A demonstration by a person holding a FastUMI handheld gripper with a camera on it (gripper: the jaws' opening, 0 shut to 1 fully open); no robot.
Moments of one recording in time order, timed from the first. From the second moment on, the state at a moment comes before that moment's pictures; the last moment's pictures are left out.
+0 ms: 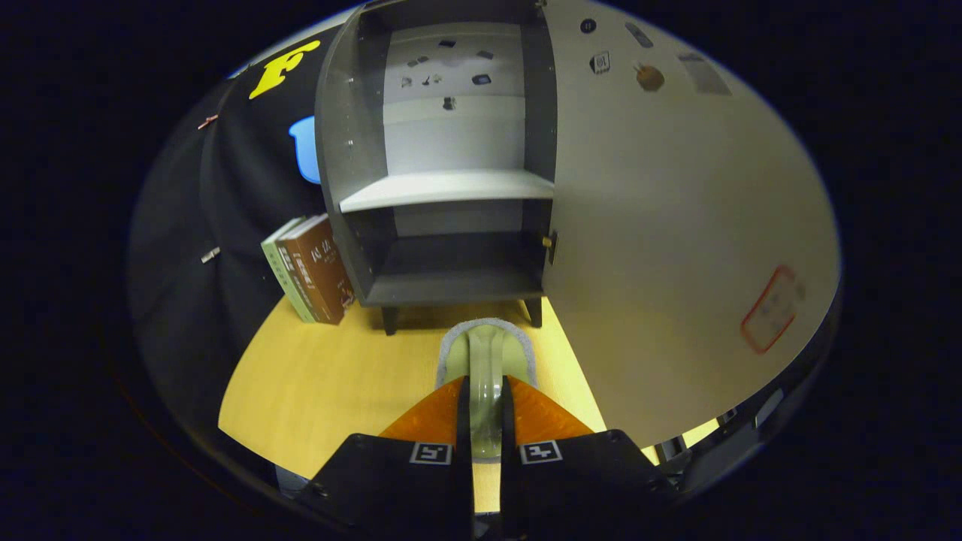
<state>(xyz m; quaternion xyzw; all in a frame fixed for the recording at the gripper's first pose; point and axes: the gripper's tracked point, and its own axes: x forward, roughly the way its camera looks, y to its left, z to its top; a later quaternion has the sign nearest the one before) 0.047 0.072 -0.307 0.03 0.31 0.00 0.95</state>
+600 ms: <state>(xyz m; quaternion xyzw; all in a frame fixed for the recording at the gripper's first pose) 0.170 0.116 -0.149 0.02 0.21 0.04 0.98</state>
